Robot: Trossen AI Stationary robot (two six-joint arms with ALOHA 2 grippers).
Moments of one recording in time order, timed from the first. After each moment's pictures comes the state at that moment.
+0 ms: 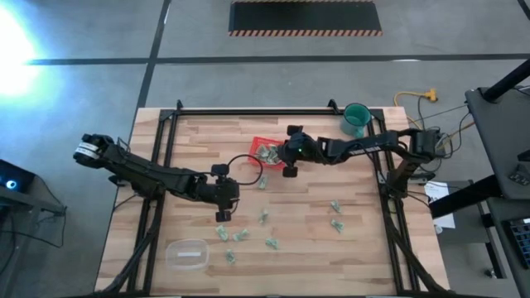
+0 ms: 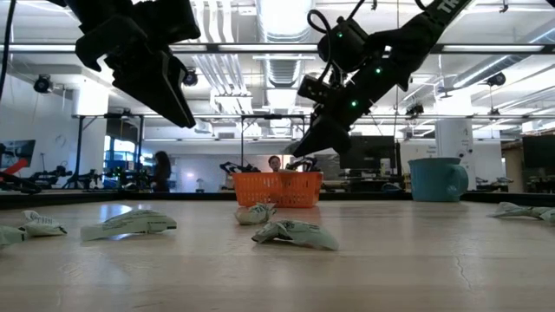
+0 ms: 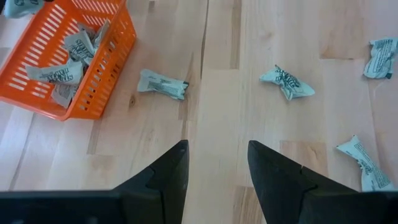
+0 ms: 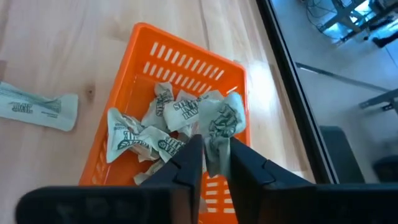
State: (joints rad) left arm -0.28 1.32 0.85 -0.45 -0.35 -0.22; right arm -0.22 1.72 0.92 0.14 0.23 -0.38
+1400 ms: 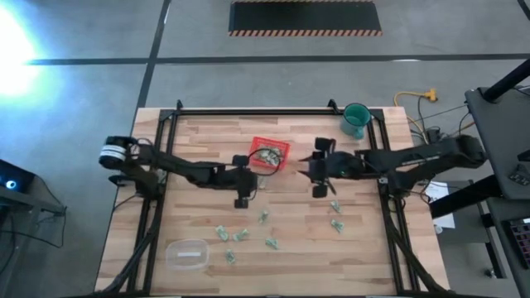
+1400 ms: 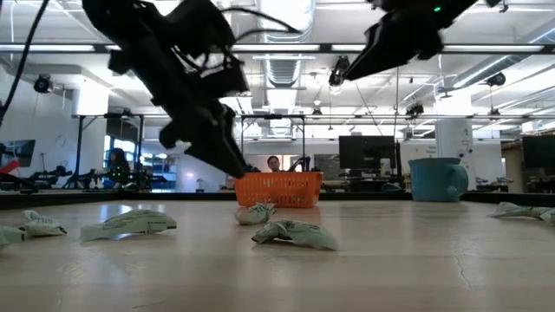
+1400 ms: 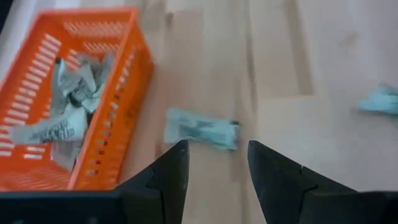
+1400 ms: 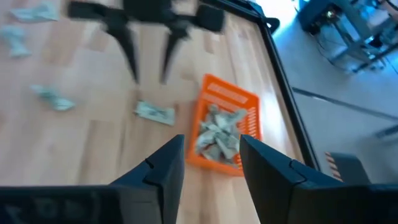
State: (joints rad) left arm -0.04 1.59 0.81 -0.04 -0.25 0.12; right arm 0.09 1.20 0.83 -0.25 0.36 -0.21
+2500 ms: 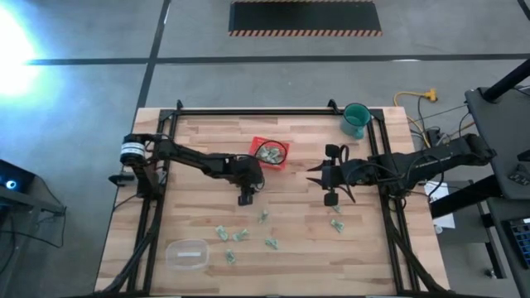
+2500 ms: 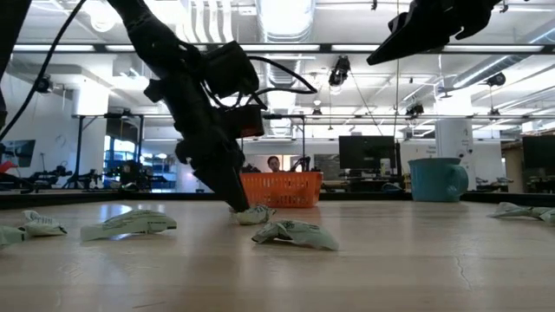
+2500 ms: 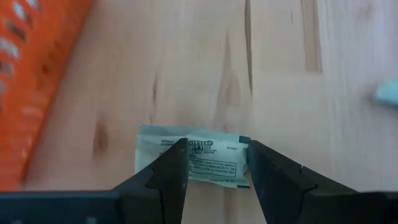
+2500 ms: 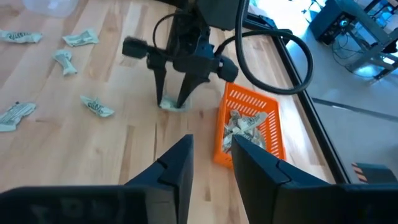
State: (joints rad) left arm 0.09 1.77 0.91 -0.17 0.08 0.03; right arm 0.19 1.05 0.74 -0.26 0.37 -0.11
